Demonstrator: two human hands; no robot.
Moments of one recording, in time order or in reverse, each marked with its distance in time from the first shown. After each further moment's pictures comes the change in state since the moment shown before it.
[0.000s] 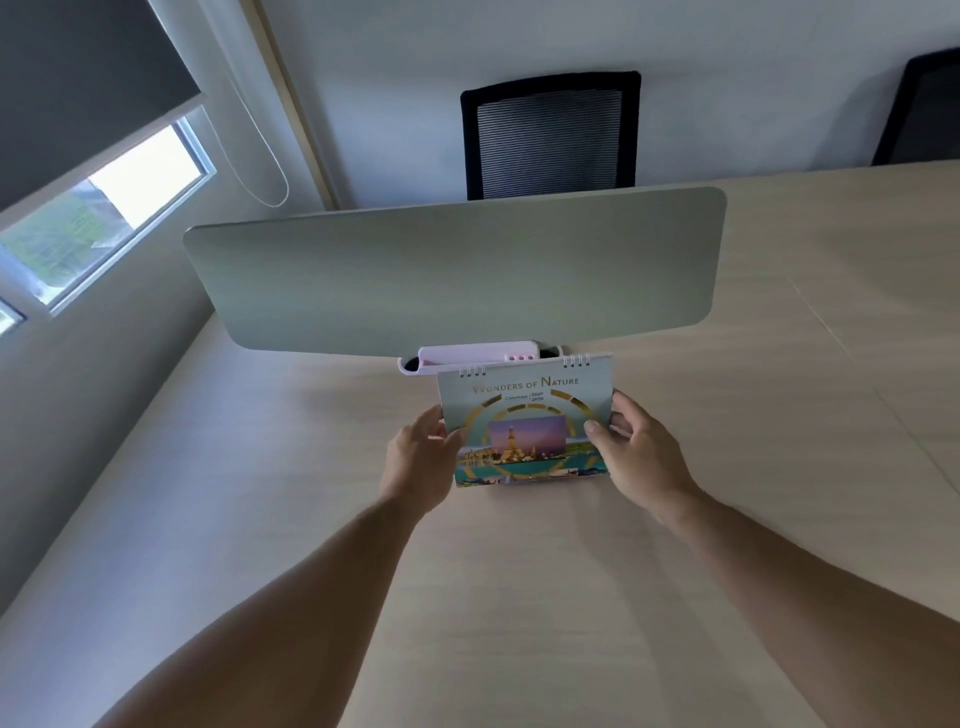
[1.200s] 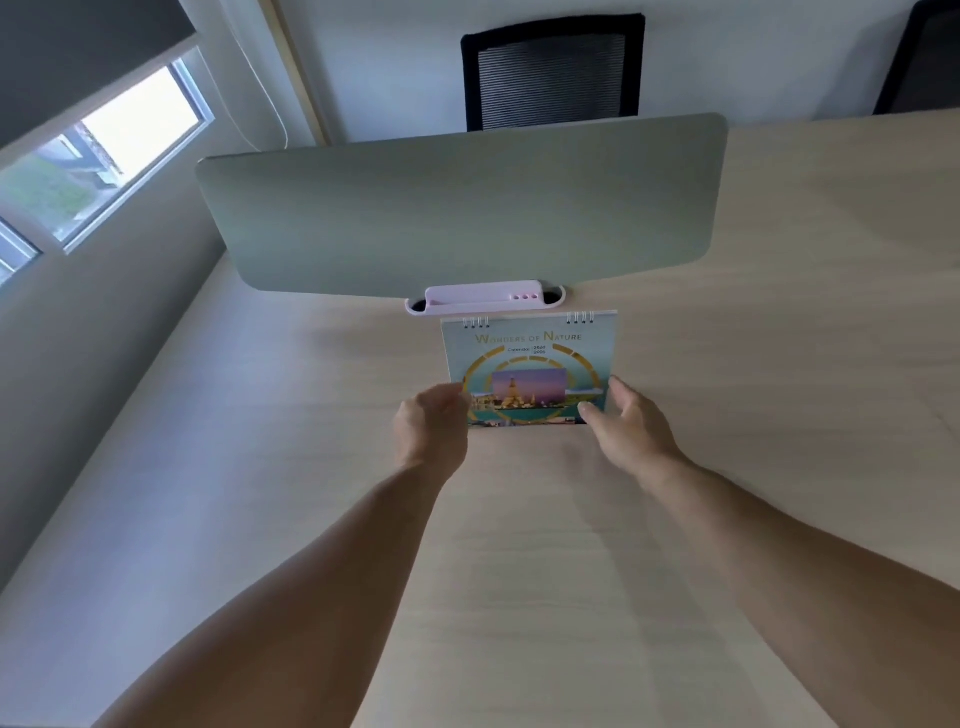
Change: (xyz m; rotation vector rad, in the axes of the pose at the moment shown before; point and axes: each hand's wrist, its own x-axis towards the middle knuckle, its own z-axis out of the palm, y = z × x) left_hand -0.065 -0.024 0.004 -0.074 0.160 -0.100; right_hand -0.063 0.014 0.027 -0.063 -0.004 0.177
